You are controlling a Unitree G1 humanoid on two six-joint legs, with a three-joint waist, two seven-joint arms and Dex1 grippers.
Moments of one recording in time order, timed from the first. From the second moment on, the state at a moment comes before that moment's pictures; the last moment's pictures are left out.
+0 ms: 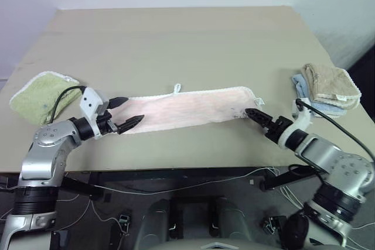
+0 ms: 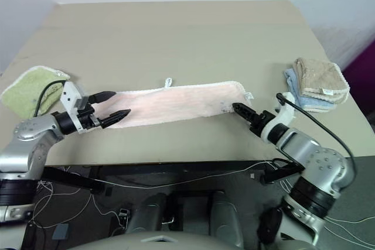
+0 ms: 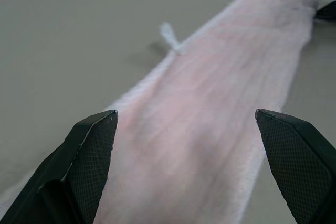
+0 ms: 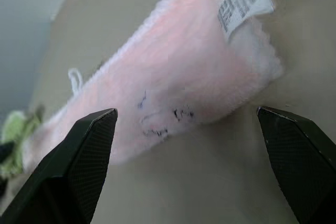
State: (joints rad) left arm -0.23 0.67 0.15 -0.03 -0.43 0.30 -0.93; right arm -0.42 -0.13 -0.75 -0.19 0.89 1.40 0.07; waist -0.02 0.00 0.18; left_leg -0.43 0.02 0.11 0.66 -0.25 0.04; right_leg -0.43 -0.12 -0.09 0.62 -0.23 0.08
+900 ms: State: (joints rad) left arm -0.15 0.66 0.15 -0.13 -0.45 0.34 -0.92; right arm -0.50 -0.12 -0.77 0.02 1.02 1.17 -0.14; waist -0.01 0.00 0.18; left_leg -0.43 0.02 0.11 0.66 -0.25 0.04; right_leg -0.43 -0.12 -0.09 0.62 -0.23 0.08
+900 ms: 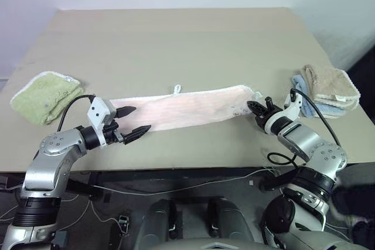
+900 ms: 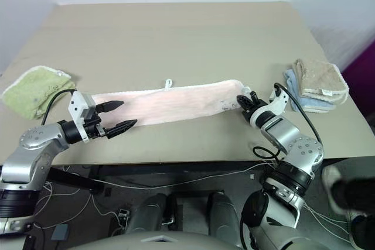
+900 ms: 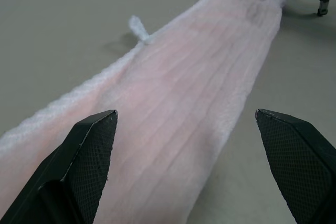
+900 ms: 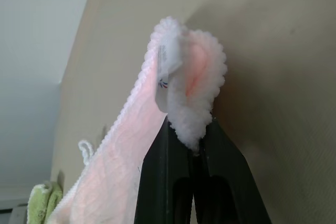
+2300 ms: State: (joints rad) left arm -0.11 0.61 0.11 -0.16 -0.43 0.33 -0.89; right arm -0.55 -0.51 0.31 -0.16 0.33 0.78 0.54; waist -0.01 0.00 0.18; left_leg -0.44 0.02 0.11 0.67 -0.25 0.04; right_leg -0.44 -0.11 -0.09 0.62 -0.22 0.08
